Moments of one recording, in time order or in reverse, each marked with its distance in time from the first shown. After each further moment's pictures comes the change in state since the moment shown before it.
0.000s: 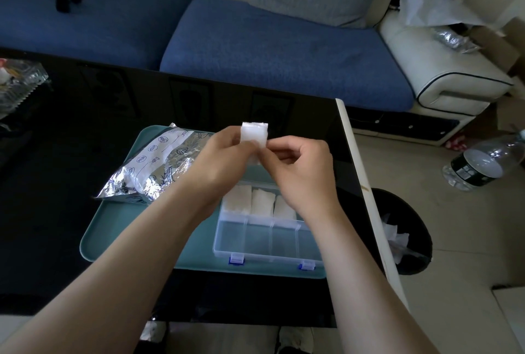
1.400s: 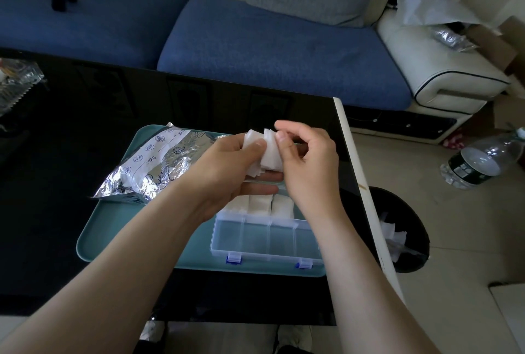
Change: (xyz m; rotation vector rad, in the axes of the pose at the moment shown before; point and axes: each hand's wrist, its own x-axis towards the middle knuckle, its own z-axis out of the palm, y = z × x) left_hand -0.012 0.009 0.007 -0.213 -0.250 -0.113; right_hand 0.004 0.012 -0.006 -0.150 0.174 -0.070
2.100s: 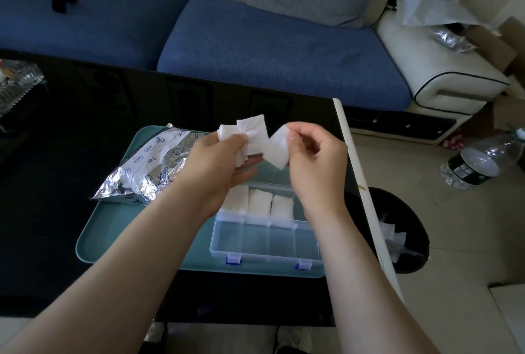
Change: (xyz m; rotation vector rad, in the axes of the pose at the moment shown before) left_hand 0.012 -0.002 -0.003 -0.235 0.337 -0.003; right_hand 0.003 -0.002 -0.001 0.189 0.100 0.166
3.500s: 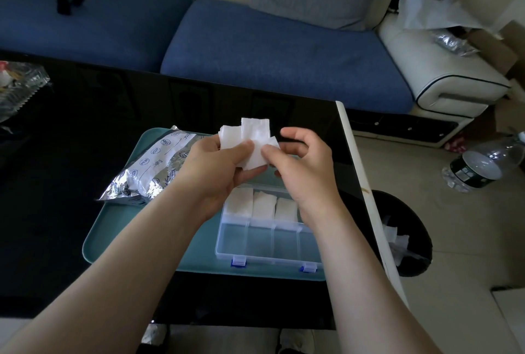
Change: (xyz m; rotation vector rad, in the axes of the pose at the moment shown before) left_hand 0.002 0.001 -0.015 -0.052 -0.119 0.016; right_hand -0.005 -0.011 0.011 0.125 -0.207 0.255
